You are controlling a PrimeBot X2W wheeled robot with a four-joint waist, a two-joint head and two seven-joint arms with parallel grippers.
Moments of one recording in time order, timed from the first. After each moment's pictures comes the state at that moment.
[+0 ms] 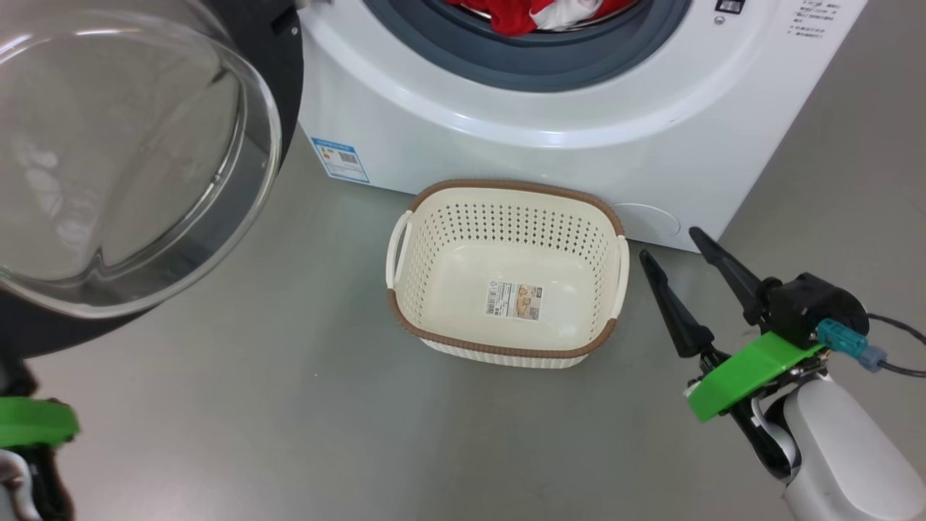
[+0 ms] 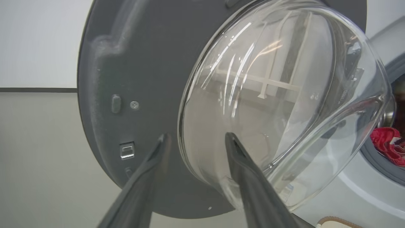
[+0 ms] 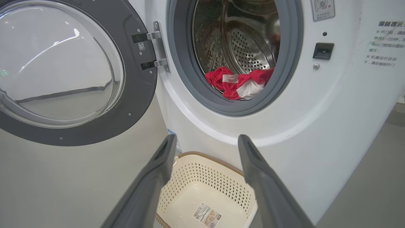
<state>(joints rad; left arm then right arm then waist) -0.44 0.10 0.50 0.53 -0.16 -0.13 -0.25 -0.42 -0.29 0.29 0.33 0.35 0.13 -0.25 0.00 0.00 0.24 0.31</state>
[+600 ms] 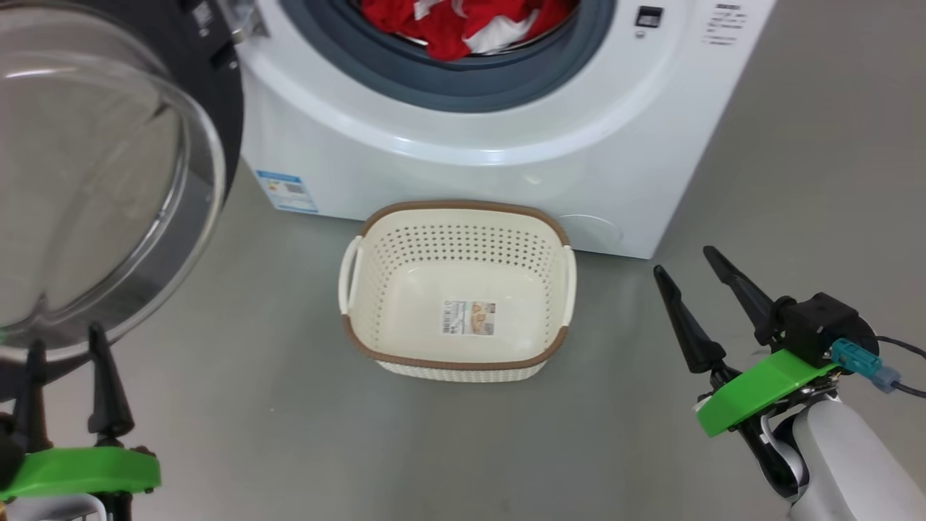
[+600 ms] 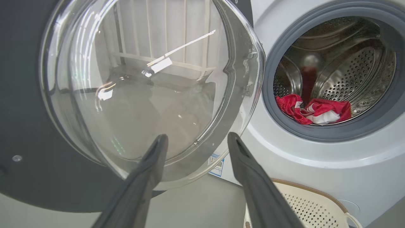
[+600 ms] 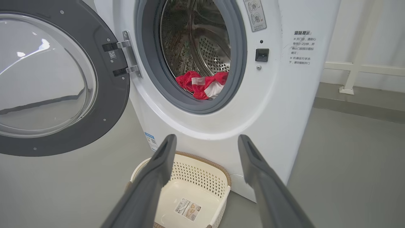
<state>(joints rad) -0.22 0.08 0.23 0.31 -0.27 -0.13 -0.25 -0.34 -0.27 0.23 0.31 0.35 0.13 -0.25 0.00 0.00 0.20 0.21</state>
